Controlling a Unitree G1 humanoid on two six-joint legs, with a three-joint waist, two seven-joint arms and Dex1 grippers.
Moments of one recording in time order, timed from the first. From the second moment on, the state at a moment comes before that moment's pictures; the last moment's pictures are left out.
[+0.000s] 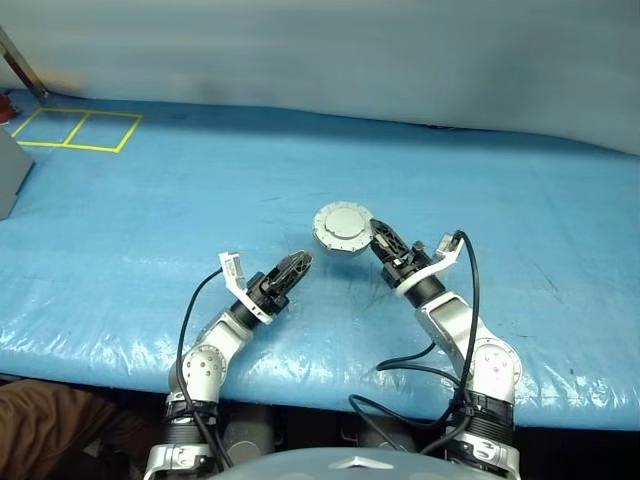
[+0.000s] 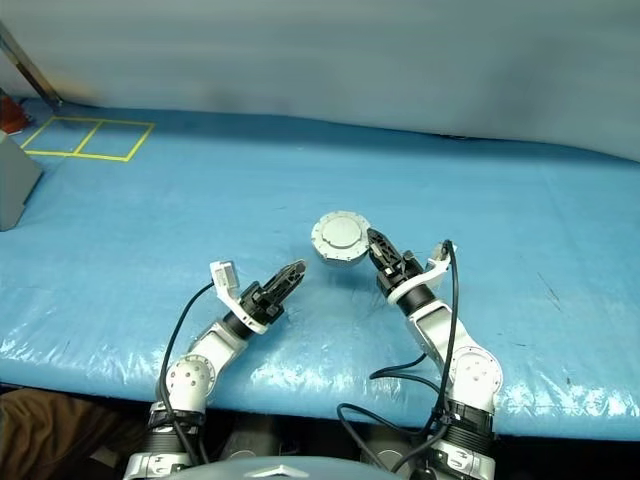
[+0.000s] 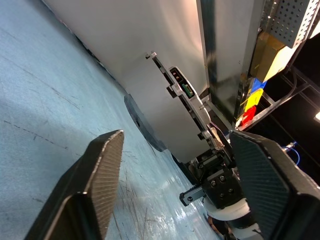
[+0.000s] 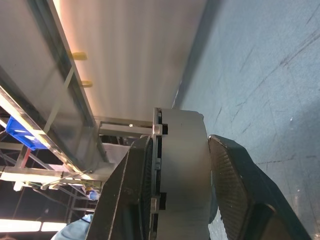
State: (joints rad) left arm -0.09 -0.01 0.09 0.05 -0.85 0.52 -0.76; right arm -0.13 0.06 -0.34 -0.13 1.43 0.81 -0.01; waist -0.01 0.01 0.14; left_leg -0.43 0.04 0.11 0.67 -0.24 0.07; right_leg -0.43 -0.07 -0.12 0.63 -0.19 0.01
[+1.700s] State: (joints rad) left arm -0.21 -0.07 0.19 0.18 -0.96 0.68 -0.65; right arm -0.07 0.01 -0.21 -0.17 1.40 0.81 0.02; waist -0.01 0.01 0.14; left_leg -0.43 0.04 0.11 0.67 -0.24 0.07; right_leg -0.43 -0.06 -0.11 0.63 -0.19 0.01
